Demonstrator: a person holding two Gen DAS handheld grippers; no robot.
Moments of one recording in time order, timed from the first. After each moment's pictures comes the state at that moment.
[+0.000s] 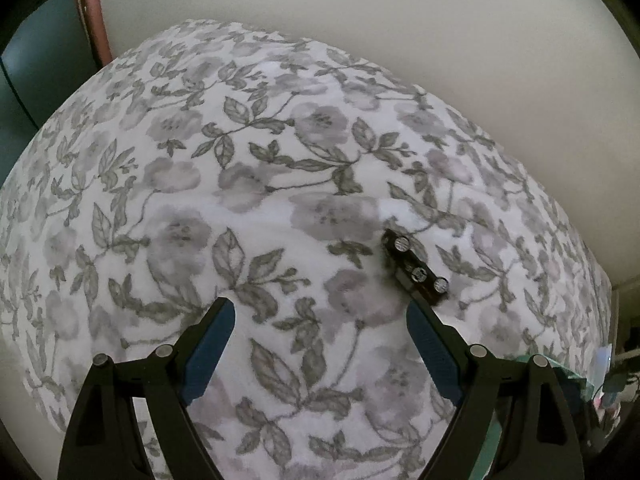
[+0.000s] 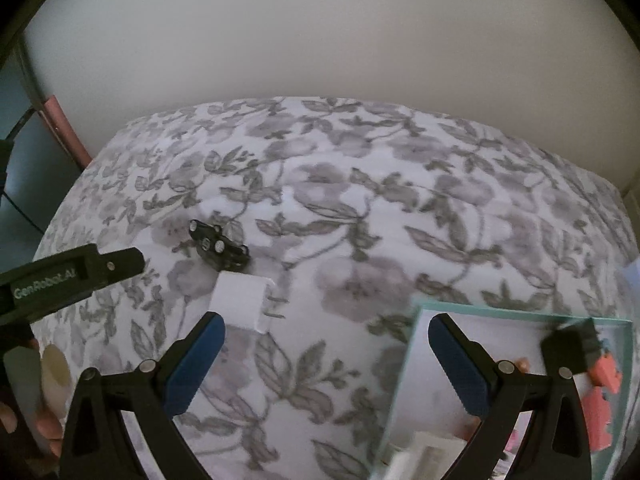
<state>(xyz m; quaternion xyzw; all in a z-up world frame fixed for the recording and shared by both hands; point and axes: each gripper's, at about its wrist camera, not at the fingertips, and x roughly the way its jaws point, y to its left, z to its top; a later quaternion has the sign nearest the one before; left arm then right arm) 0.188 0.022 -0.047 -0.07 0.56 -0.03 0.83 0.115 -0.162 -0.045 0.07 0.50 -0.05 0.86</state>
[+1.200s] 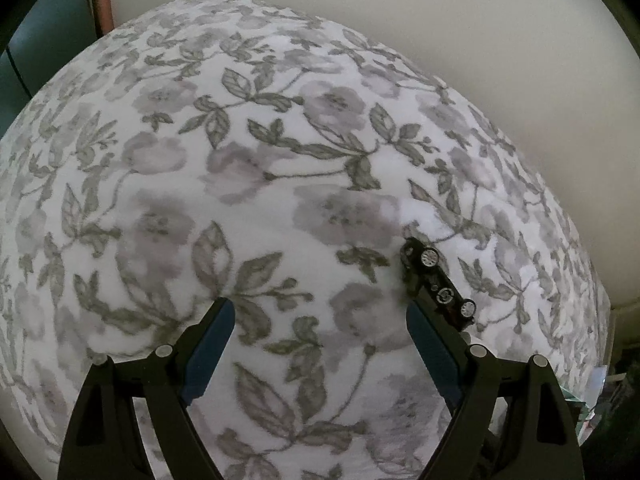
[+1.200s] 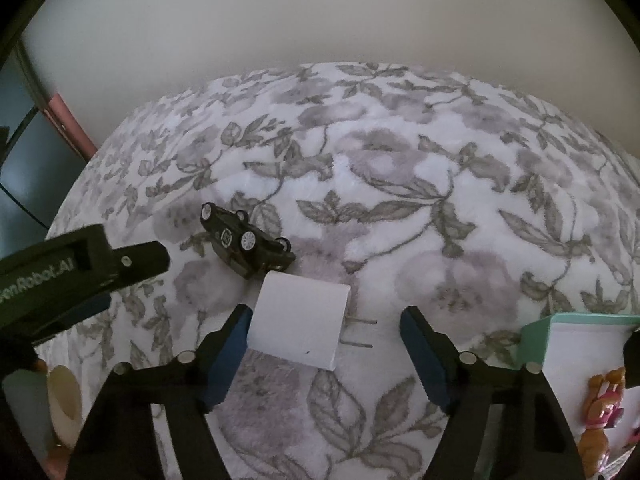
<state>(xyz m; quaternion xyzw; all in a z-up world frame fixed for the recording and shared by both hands) 0.207 0.027 -0.081 -0.11 0.58 -0.02 0.81 0.149 -0.135 -0.092 0.10 0.52 -0.02 0.85</state>
